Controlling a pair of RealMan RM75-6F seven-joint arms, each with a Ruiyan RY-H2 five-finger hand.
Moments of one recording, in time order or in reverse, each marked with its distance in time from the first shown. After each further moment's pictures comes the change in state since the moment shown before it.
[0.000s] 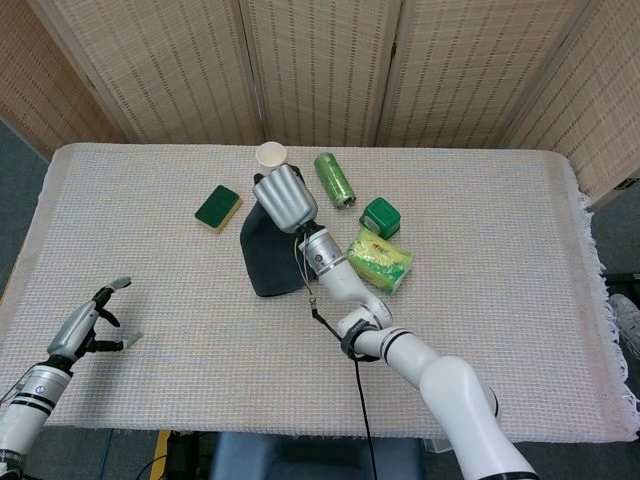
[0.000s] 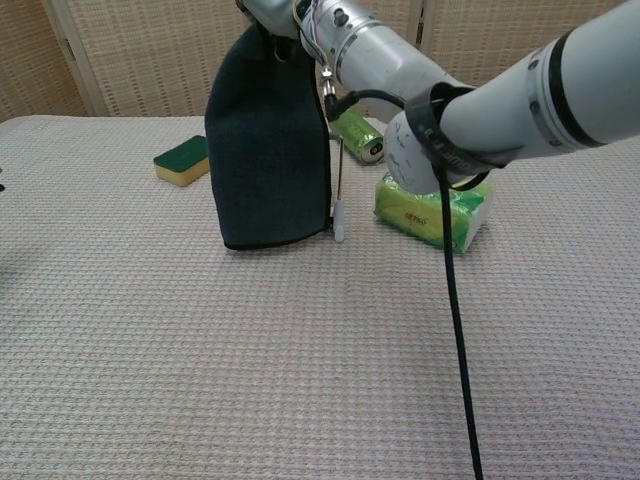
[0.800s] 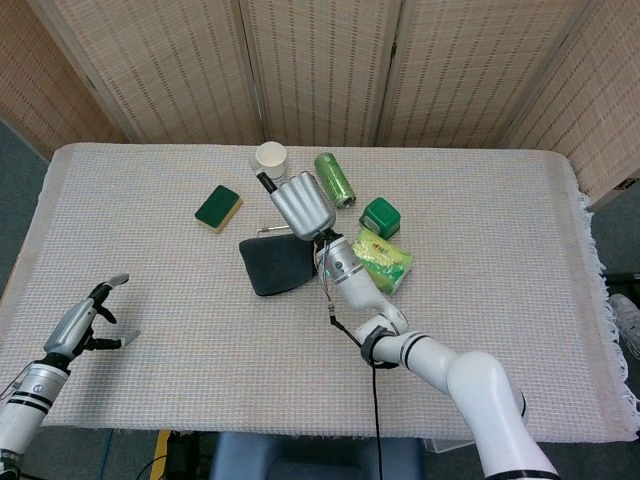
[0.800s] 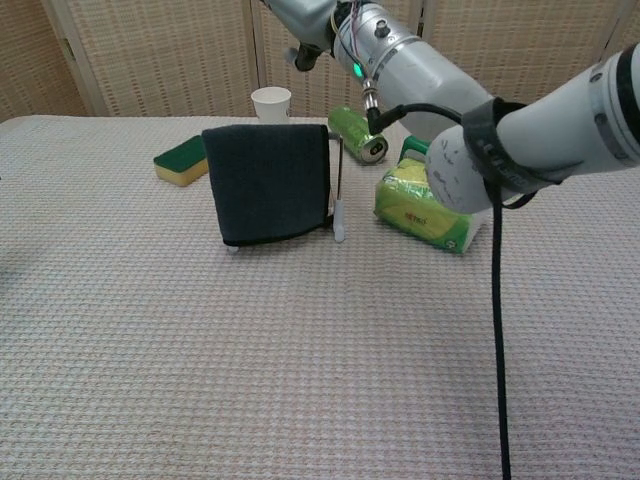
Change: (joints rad) left arm 0.000 0.013 -0.013 -0.016 0.002 0.011 0.063; right arm -0.137 0.099 -0.047 -0.228 0.003 0.088 0.051
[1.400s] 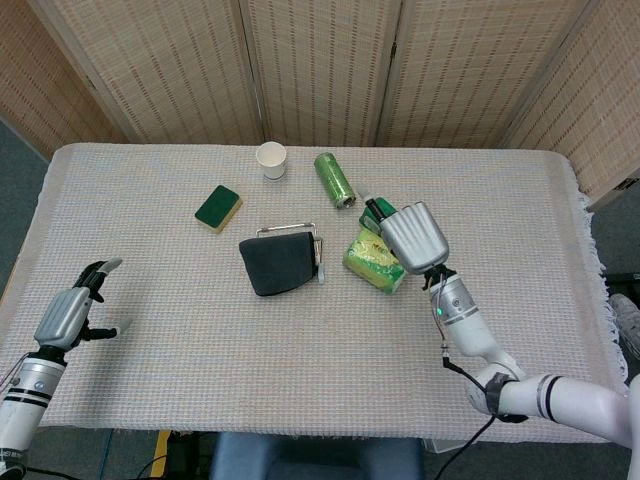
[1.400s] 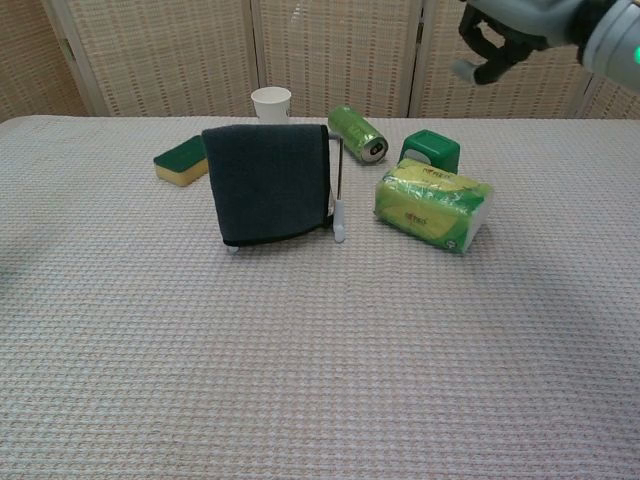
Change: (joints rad) left arm 0.013 0.000 -0.041 -0.052 -0.033 0.131 0.323; right arm -0.467 0.579 -0.167 -0.867 0.026 0.172 -0.044
